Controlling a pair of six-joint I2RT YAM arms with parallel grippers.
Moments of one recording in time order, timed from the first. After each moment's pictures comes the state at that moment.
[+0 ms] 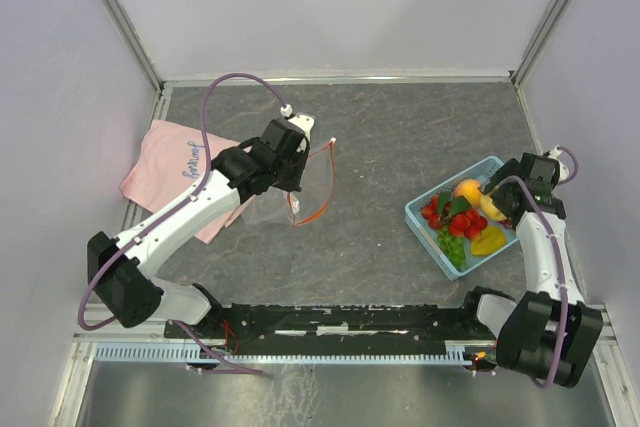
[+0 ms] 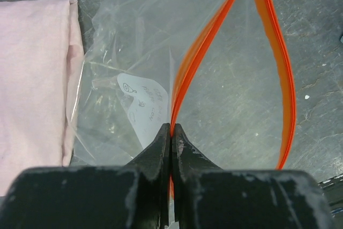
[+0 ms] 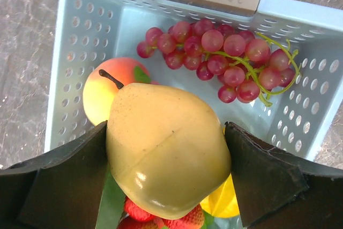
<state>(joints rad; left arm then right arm) -0.71 1.38 1.28 -0.75 -0.21 -0.24 -0.31 1.09 0.72 -0.49 0.12 0.54</state>
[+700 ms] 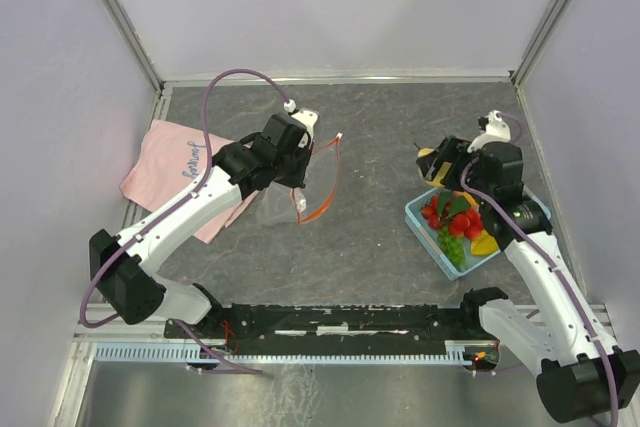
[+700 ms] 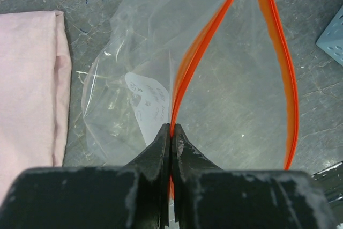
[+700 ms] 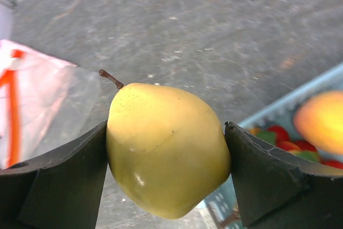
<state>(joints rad) -0.71 1.40 1.33 -0.75 -0.16 -0.24 0.18 0.87 0.83 -0.40 -0.04 0.47</state>
